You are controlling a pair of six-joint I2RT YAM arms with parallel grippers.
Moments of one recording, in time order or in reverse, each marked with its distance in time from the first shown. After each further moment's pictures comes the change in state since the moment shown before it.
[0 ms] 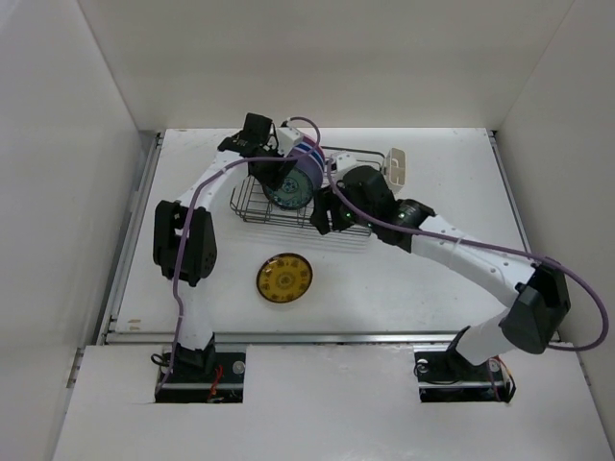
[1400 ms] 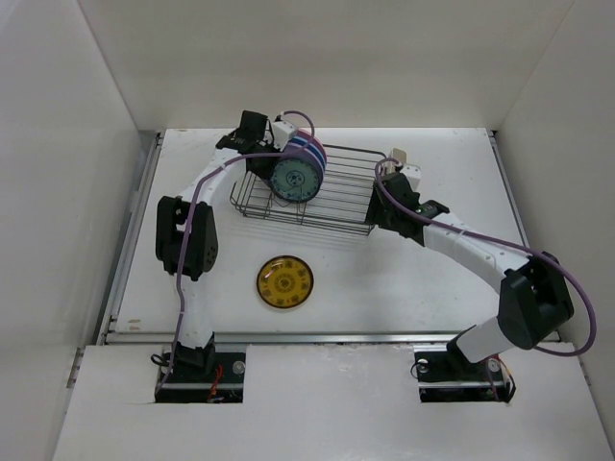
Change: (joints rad) left arm 0.031 0.074 0.046 0.063 0.000 -0.051; right arm -0.280 -0.015 -0.220 -0.068 0.386 0.361
